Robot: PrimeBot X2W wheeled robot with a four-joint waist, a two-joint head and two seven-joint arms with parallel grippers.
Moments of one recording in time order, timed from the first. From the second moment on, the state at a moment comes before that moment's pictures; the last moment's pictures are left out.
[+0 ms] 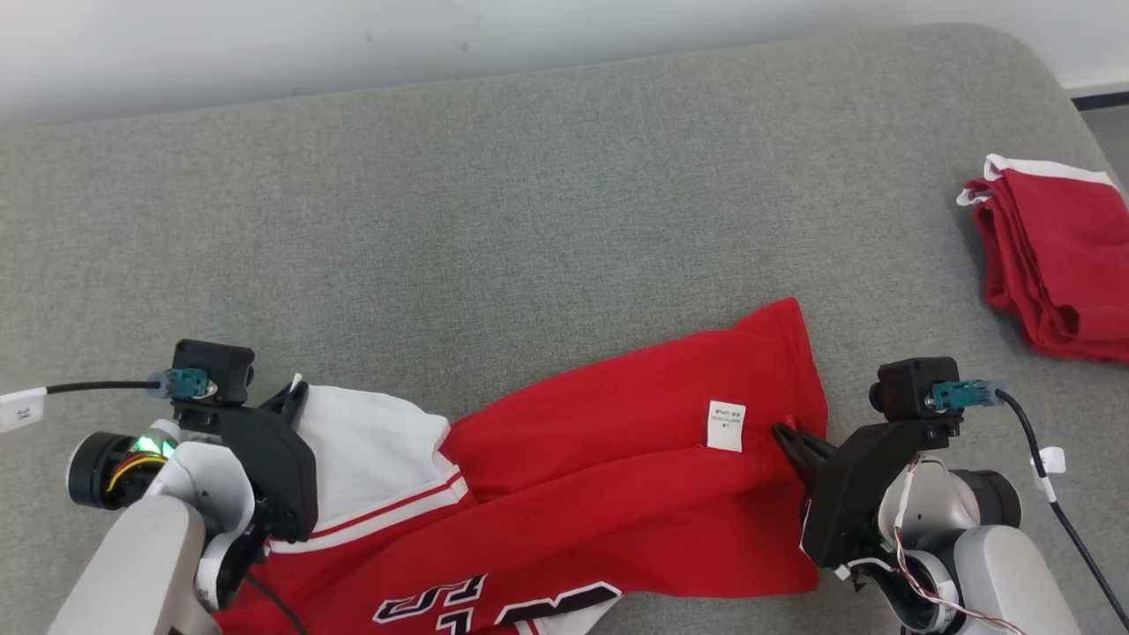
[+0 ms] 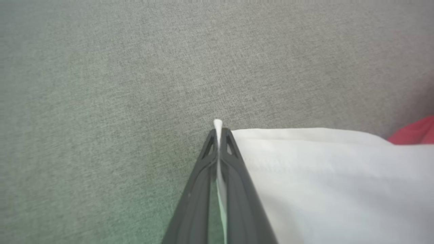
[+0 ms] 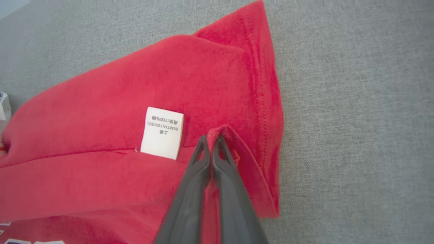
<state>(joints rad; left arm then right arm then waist) -0.51 0.36 -0.31 0.43 -0.46 -0.11 0.35 -0.26 -0.05 0.05 0.10 0.35 0.13 0.69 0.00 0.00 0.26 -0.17</state>
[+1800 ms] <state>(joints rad) -1.17 0.34 -0.10 0.24 -0.63 -0.10 -0.04 -0.87 -0.29 0.07 -0.01 0.49 0.13 0.44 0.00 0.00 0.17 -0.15</state>
